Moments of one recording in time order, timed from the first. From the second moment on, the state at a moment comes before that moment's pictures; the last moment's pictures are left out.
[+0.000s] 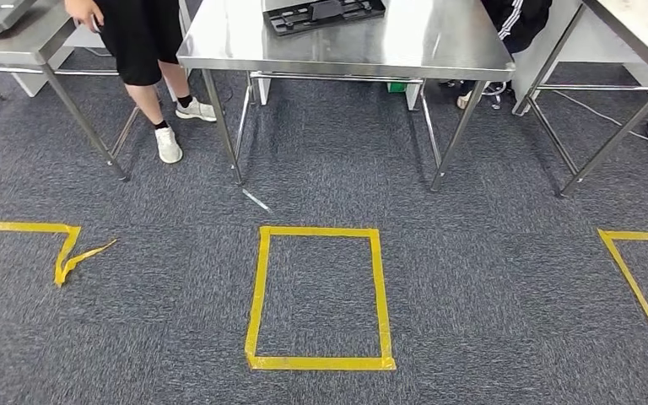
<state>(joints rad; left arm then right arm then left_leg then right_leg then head) -0.12 -0.16 1.18 -0.19 -1.25 0.27 -0.17 -0.14 0.01 0.37 -0.16 0.11 -0.21 0.30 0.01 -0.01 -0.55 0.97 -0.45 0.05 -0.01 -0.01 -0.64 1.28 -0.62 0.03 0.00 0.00</state>
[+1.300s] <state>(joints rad) -0.11 -0.16 1.17 -0.19 -1.26 0.26 -0.17 -0.13 0.01 0.37 -0.16 0.10 -0.22 0.30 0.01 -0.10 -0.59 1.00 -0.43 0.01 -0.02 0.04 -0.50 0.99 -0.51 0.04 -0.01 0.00</state>
